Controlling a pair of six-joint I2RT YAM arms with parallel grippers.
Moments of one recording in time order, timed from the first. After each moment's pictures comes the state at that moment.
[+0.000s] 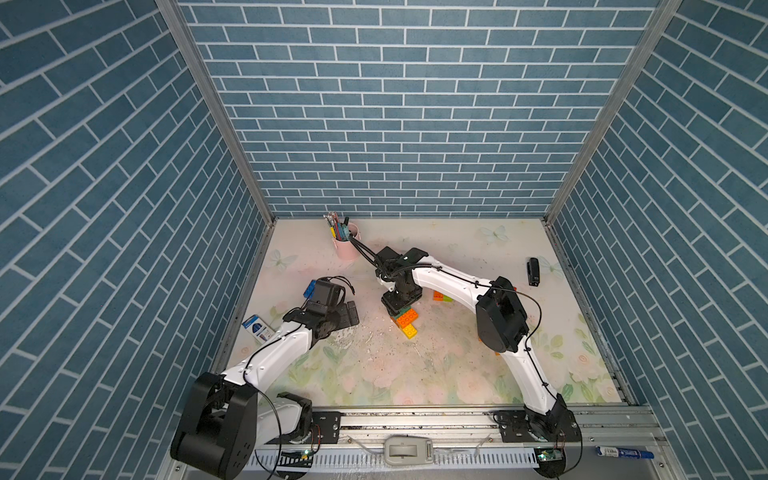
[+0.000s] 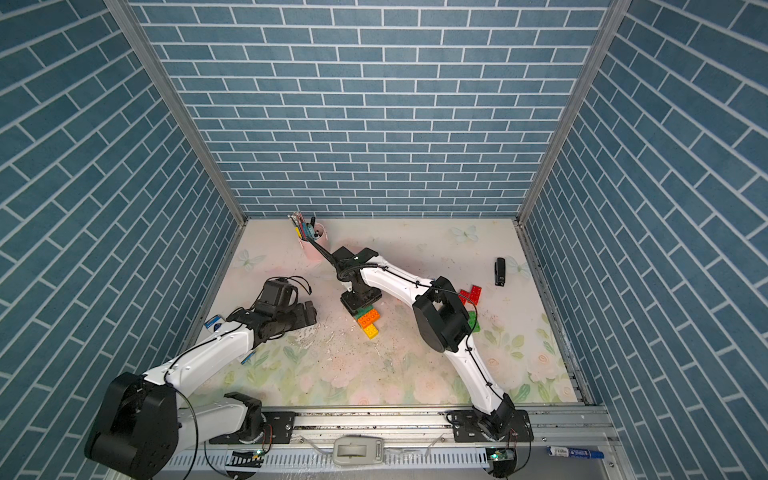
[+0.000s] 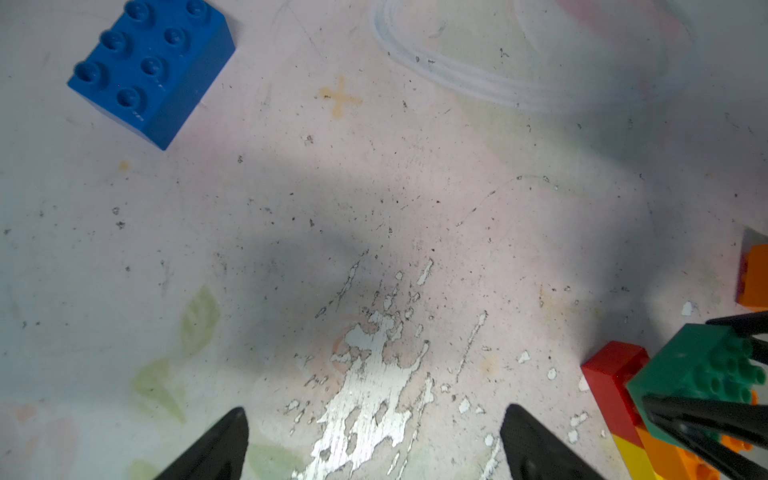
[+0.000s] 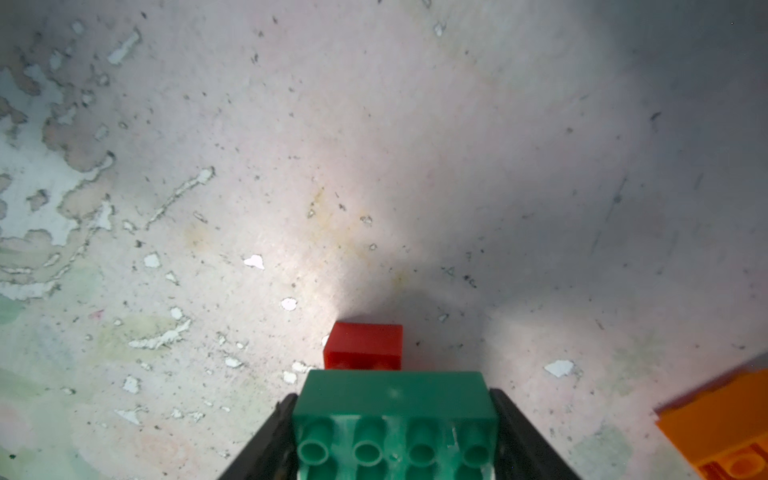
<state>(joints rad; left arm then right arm) -0.31 1.20 0.61 -0.40 -0.05 -0.54 0.91 2.30 2.00 -1.14 -0.06 0.14</state>
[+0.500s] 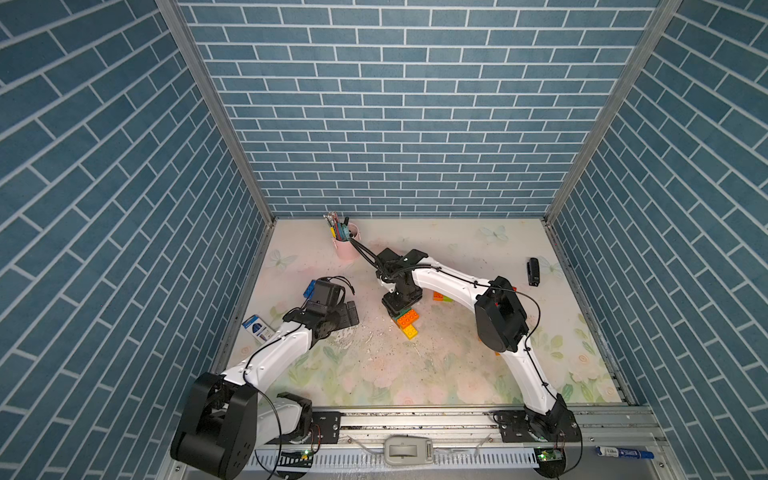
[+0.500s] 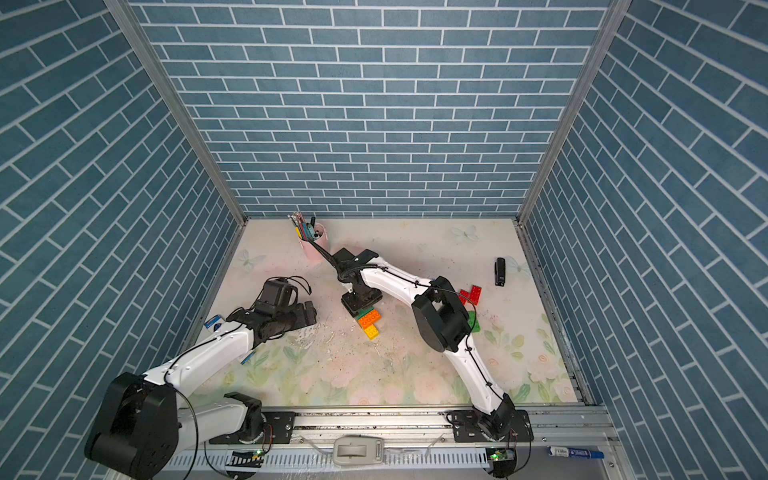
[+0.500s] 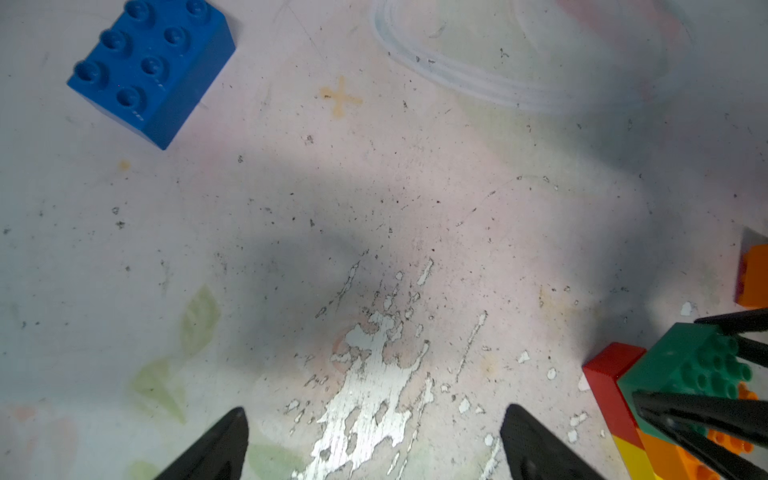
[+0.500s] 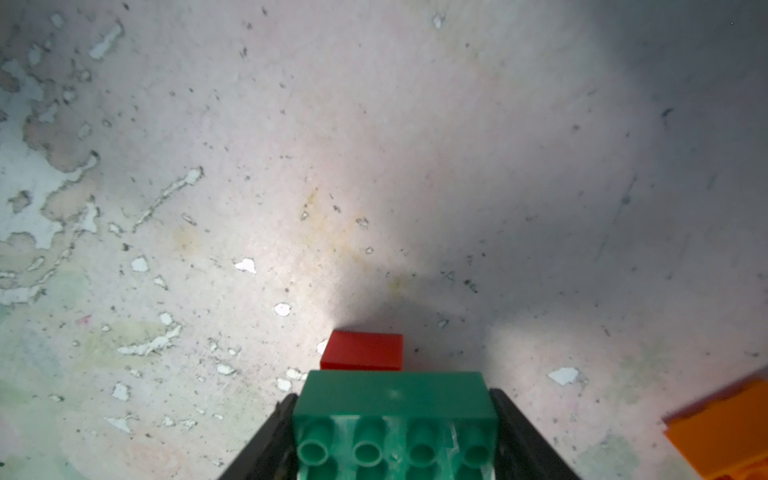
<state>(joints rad) -0.31 1.20 0.61 -0.40 -0.05 -0.54 0.91 2.30 1.98 -1.12 -0.06 0.13</state>
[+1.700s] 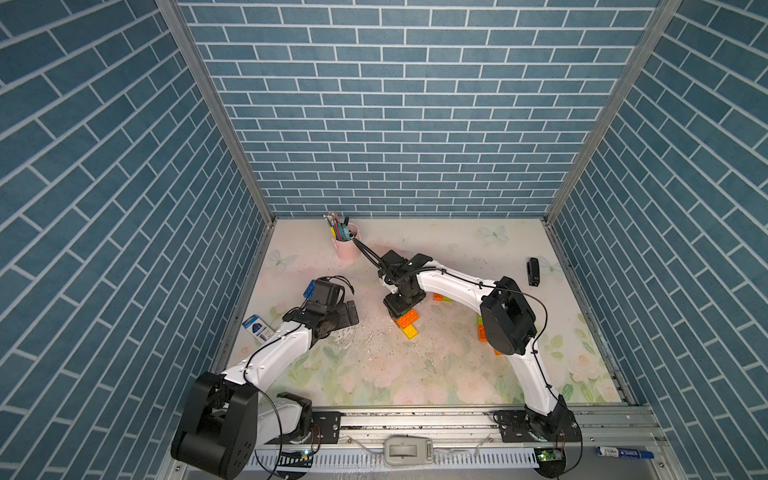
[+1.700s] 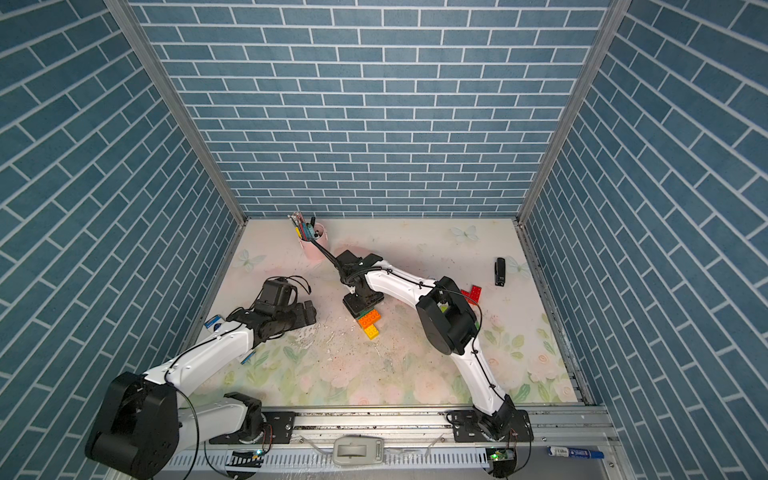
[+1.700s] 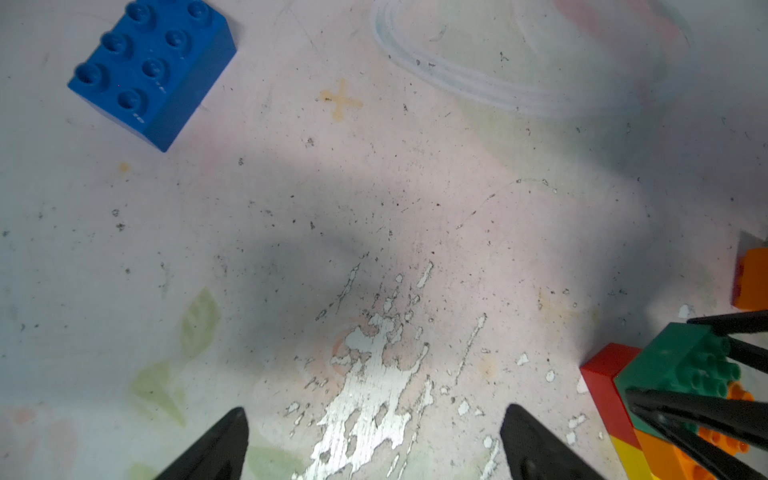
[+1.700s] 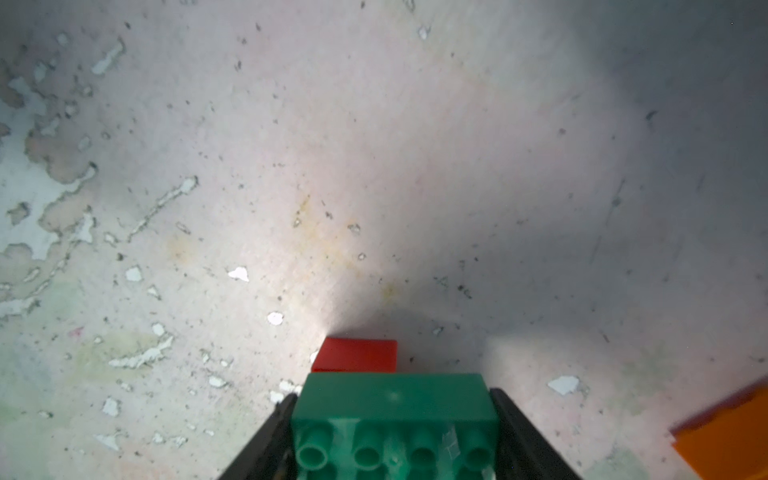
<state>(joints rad) -0.30 1.20 0.61 -0.40 -0.05 -0.54 0.91 2.26 1.85 -1.00 -0.05 0.15</state>
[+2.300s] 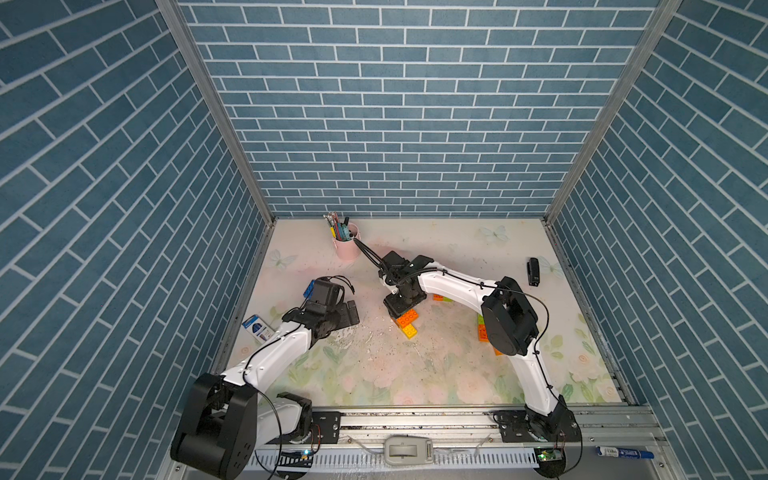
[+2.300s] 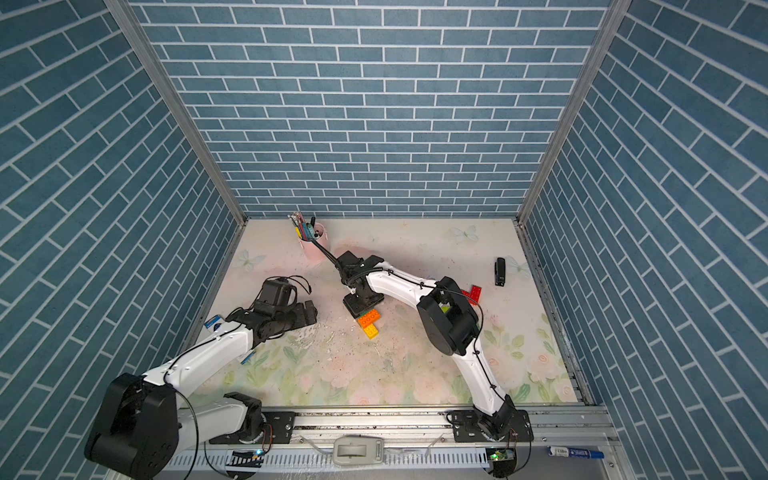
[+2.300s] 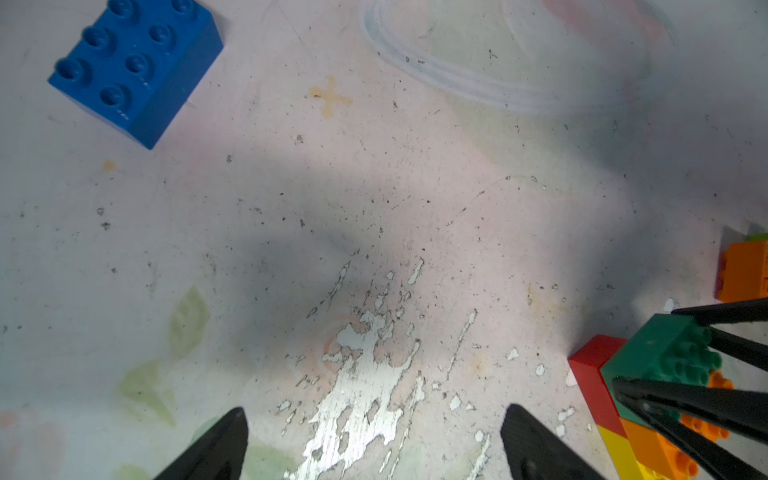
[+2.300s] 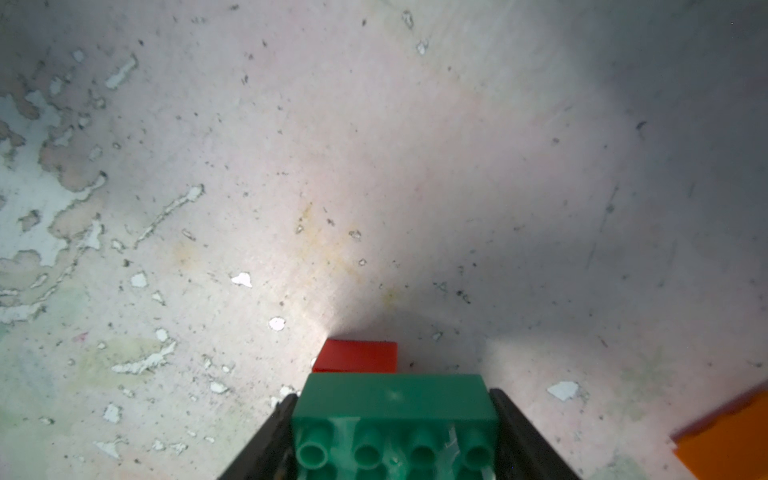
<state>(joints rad) -0.30 1.19 0.61 -0.40 -0.02 -0.54 0.91 2.22 1.81 -0.94 -0.05 0.15</state>
